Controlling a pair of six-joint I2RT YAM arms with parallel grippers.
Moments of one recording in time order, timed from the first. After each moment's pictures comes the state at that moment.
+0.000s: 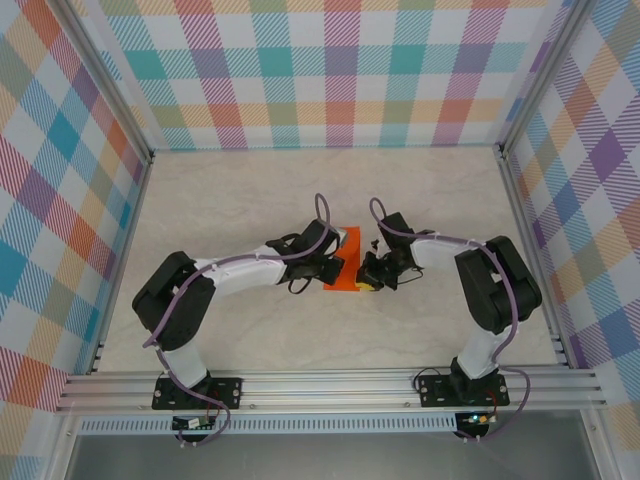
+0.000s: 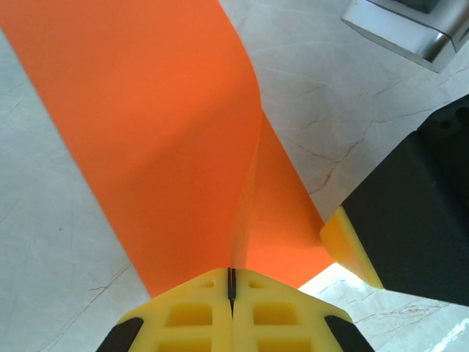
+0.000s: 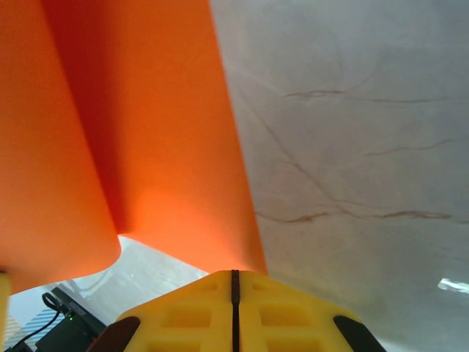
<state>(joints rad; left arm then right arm) -0.79 1.75 1.09 -0.29 0.05 -0.32 0.45 1.76 0.92 -0.44 -0.57 0.75</state>
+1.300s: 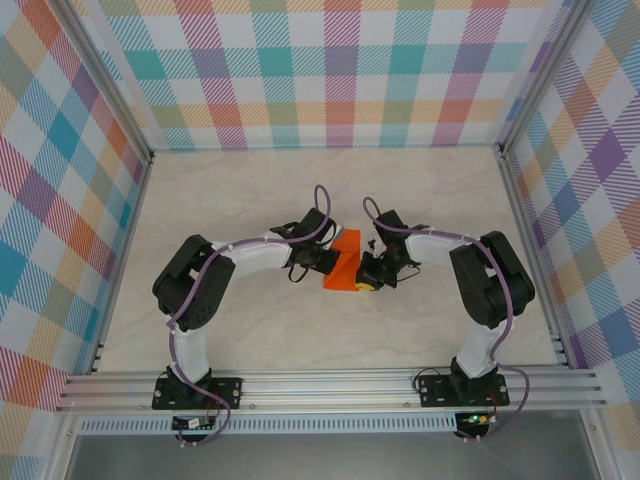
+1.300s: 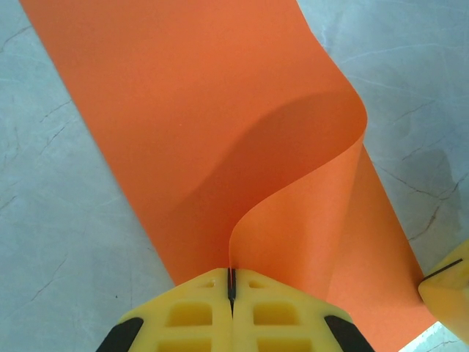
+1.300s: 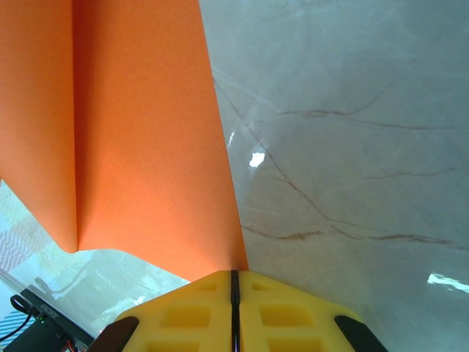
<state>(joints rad) -0.69 1.91 1.20 -0.32 0.11 -0.24 0.47 1.81 0.98 -0.52 -0.53 0.69</state>
